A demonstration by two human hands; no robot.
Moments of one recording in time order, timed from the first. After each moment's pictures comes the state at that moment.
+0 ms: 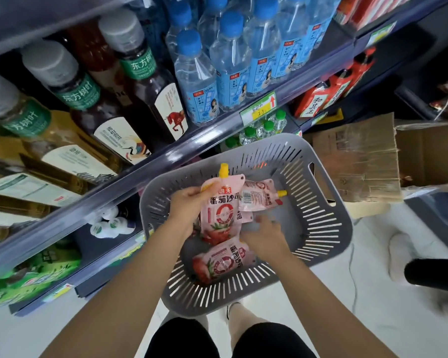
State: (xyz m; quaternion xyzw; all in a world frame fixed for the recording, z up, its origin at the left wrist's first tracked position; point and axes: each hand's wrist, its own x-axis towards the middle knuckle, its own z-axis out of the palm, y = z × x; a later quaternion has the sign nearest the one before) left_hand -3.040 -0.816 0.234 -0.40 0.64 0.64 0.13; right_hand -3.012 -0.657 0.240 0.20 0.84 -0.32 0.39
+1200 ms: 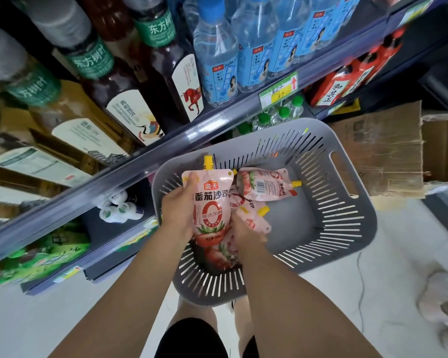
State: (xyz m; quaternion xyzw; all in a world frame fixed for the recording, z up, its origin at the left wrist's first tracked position) left_hand -3.008 -0.834 0.240 -0.49 0.56 0.66 0.05; right_hand -2.987 -0.720 0.133 0.53 0.59 -0.47 0.37
